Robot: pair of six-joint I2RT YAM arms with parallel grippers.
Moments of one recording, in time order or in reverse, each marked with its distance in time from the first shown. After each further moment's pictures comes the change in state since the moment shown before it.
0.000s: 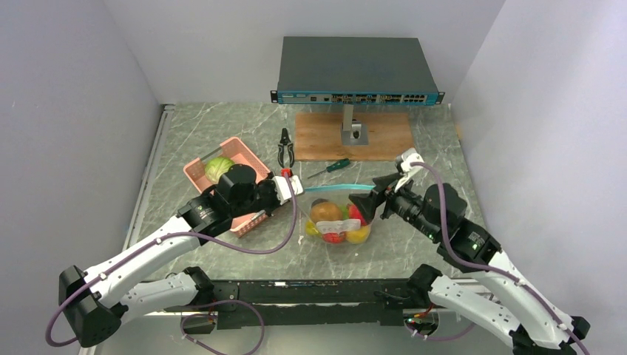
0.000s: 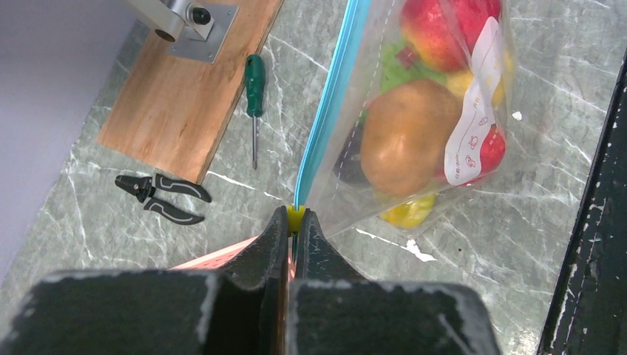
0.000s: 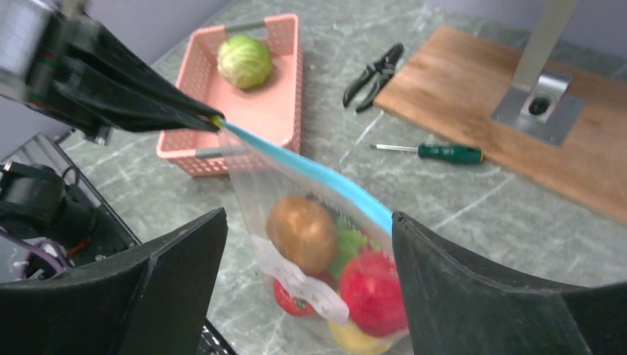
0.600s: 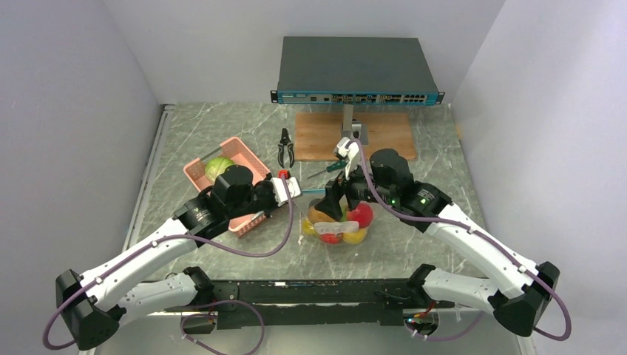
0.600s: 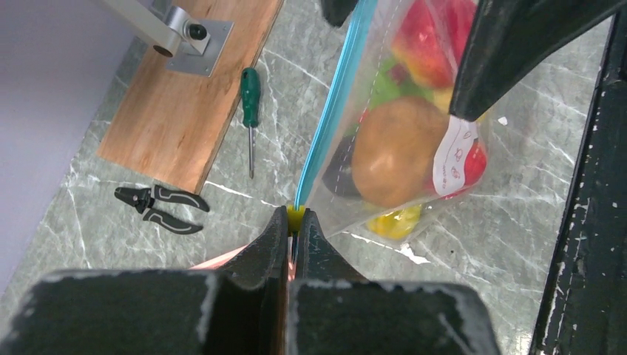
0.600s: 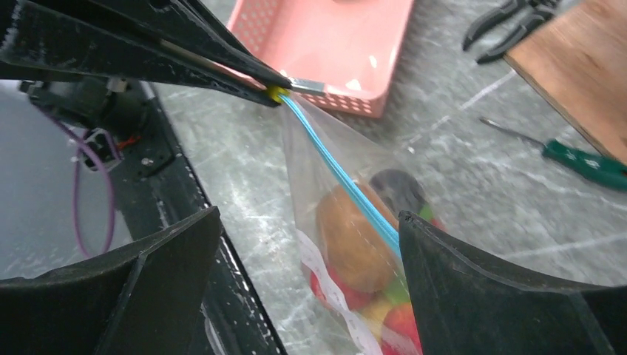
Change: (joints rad) left arm 0.000 -0.020 0.000 -0.003 0.028 0.005; right arm -0.006 0.458 0.230 -0.049 -0.344 -0.105
